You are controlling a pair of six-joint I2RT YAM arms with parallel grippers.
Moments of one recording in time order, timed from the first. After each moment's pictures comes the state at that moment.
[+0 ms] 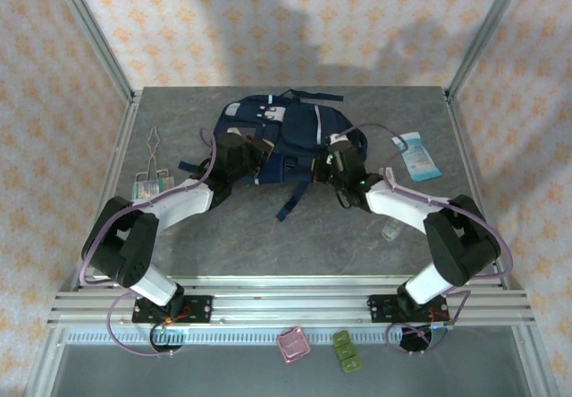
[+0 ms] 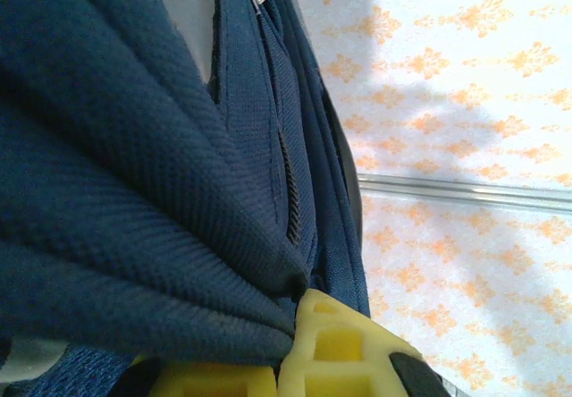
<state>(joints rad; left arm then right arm) -0.43 1.55 0.86 0.30 0.11 -1.42 0.54 1.54 0.86 0.04 0.04 0.51</state>
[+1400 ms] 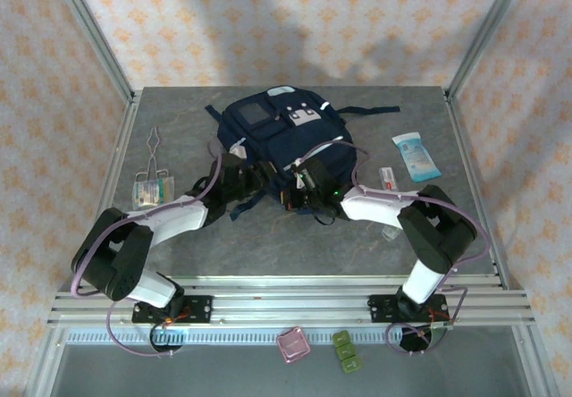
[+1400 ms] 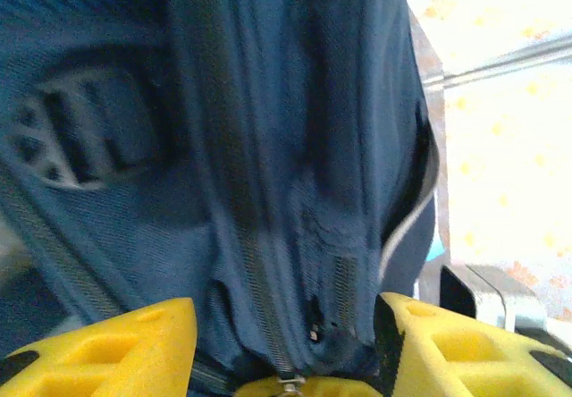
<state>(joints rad) -0.48 1.47 0.68 0.28 0.16 -1.06 0.75 1.68 0.90 0.00 -0.19 0.61</state>
